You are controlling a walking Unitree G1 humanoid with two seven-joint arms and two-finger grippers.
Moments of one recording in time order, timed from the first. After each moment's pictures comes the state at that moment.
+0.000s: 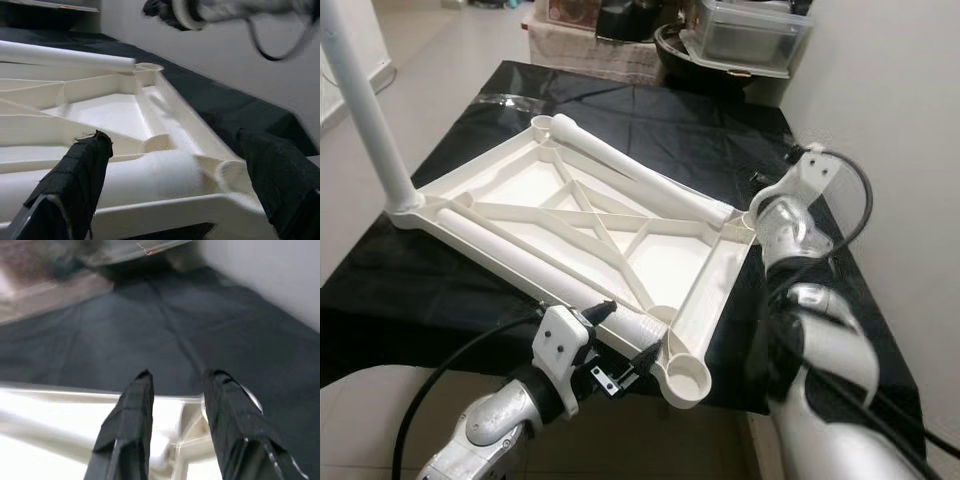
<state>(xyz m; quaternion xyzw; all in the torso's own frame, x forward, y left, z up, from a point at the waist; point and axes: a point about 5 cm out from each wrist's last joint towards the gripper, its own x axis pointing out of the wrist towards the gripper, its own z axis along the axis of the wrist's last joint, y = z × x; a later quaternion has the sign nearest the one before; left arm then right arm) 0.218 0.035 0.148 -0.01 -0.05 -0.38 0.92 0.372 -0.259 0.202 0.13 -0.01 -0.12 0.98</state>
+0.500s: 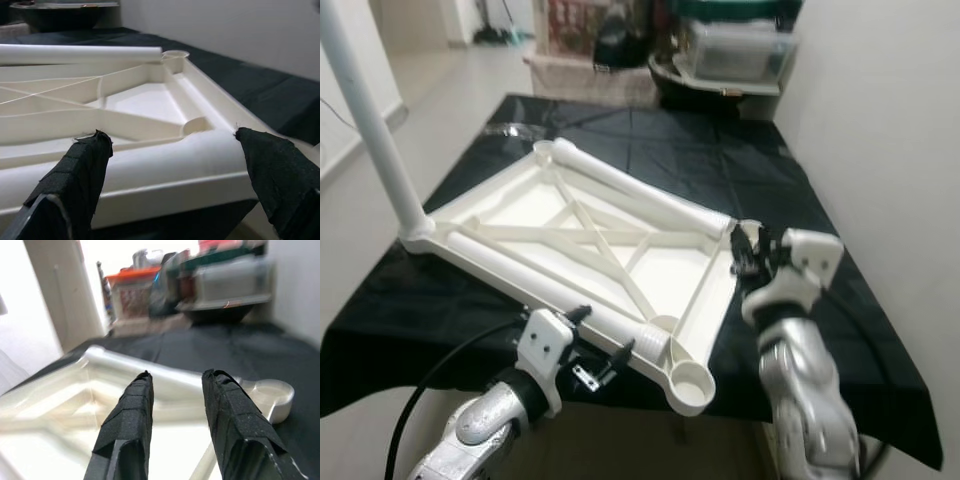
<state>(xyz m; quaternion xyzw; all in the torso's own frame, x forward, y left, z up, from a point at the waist) 0.234 0.056 0.135 0.02 -0.04 -0.35 0.93 0.235 -0.201 0.183 0.08 -0.09 0.02 0.99</state>
